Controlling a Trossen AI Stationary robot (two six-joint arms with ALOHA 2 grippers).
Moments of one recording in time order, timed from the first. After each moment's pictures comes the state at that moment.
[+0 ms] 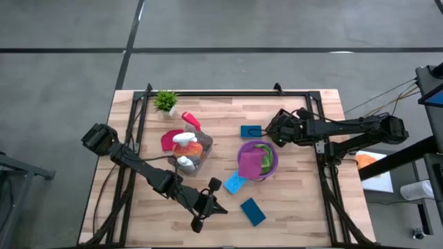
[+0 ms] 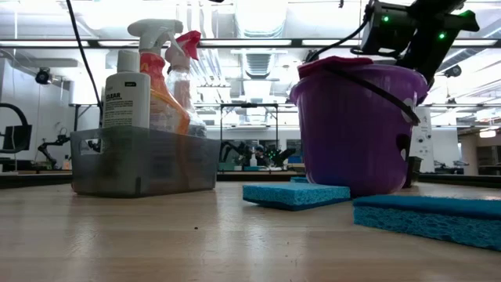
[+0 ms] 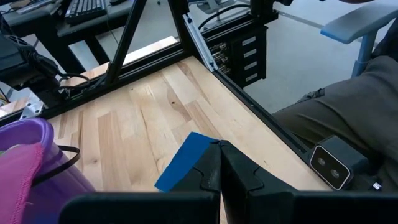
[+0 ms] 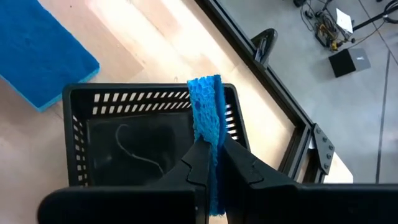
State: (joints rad) left arm -0.53 1.72 1.04 0.26 -0.16 0.16; right arm -0.11 1.20 0.72 -0.85 0.78 0.52
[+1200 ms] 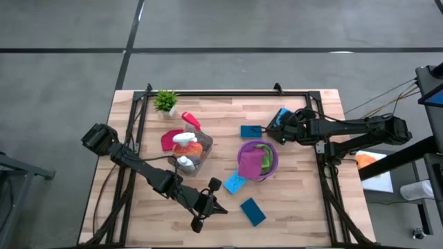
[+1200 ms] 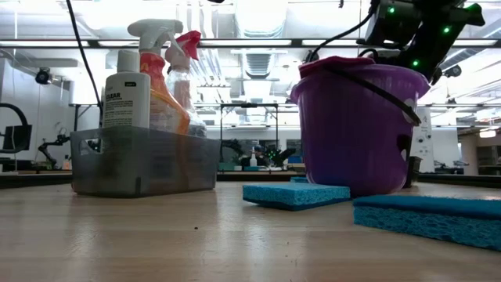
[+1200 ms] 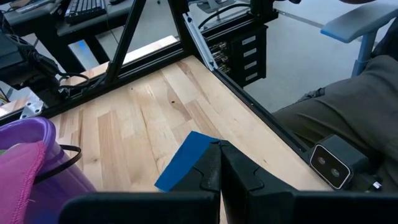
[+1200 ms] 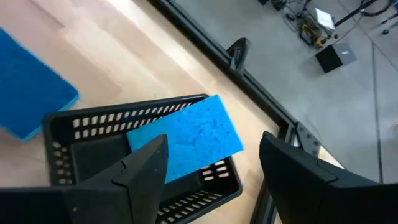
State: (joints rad) left arm -0.53 1.72 1.04 0.26 -0.16 0.16; right arm -0.10 1.14 0.73 -0.89 0.86 0.61
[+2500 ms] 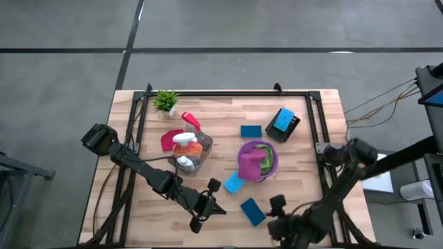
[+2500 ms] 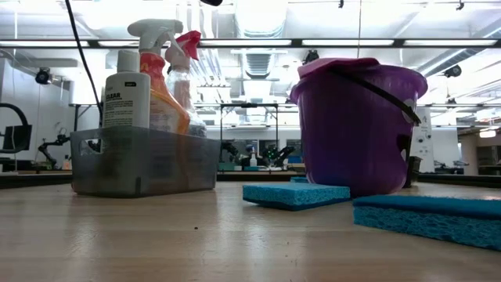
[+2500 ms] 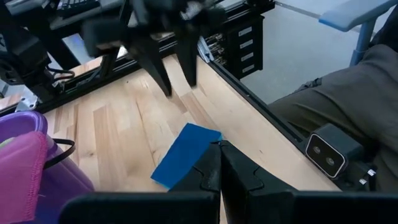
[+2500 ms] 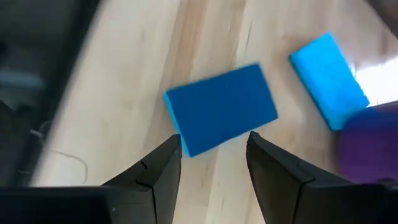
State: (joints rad) left arm -0.54 1.72 1.04 0.23 -0.16 0.16; right arm 0.94 1.82 1.31 -0.76 0.53 0.60
